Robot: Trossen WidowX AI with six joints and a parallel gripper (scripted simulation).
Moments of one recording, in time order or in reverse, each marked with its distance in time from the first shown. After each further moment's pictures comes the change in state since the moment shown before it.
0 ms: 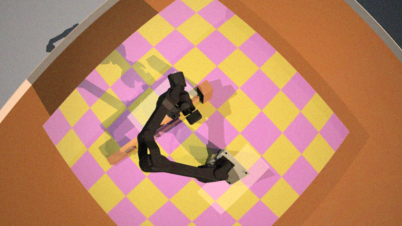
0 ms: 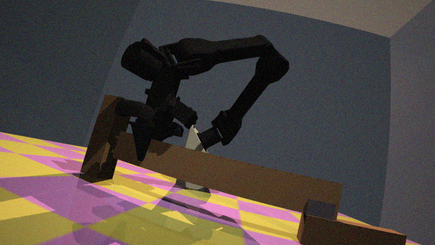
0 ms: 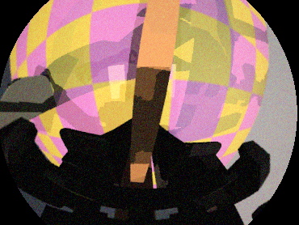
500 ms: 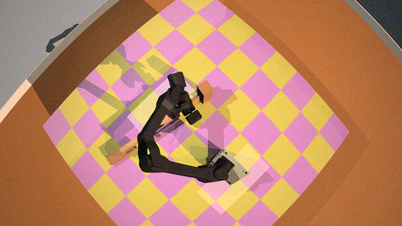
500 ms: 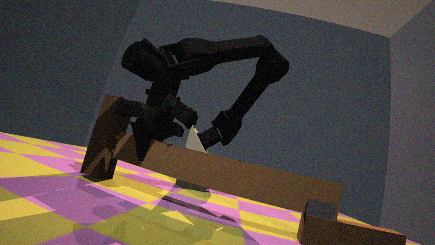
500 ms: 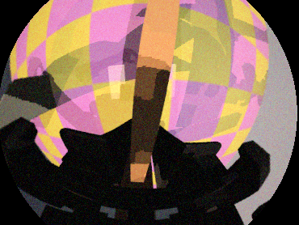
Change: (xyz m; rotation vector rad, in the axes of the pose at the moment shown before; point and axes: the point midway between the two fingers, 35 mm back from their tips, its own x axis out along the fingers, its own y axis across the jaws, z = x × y) arm 0.000 0.000 0.001 0.002 0.001 0.000
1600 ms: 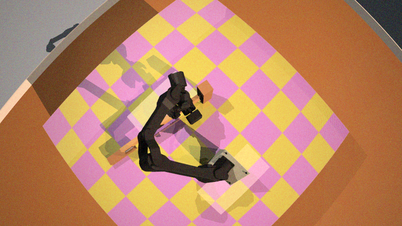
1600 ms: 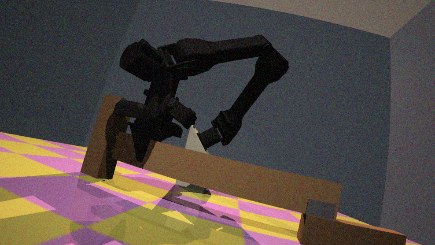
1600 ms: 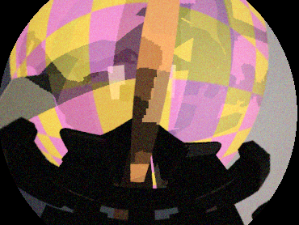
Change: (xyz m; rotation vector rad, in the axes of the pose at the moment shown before) arm 0.002 -0.001 -0.002 -0.001 -0.008 0.000
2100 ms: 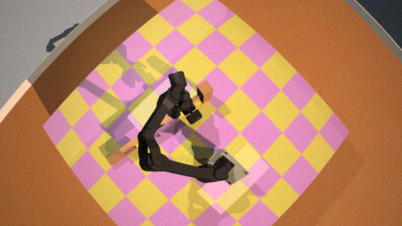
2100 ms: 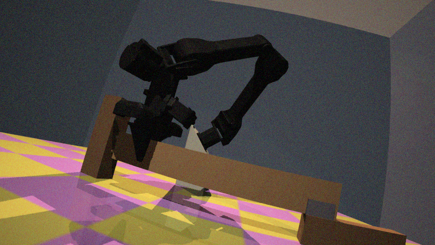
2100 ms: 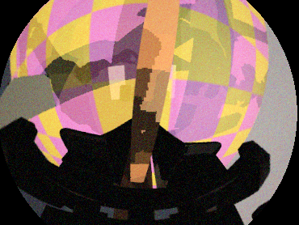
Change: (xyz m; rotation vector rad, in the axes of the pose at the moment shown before) arm -0.001 0.000 0.000 -0.002 -0.002 0.001
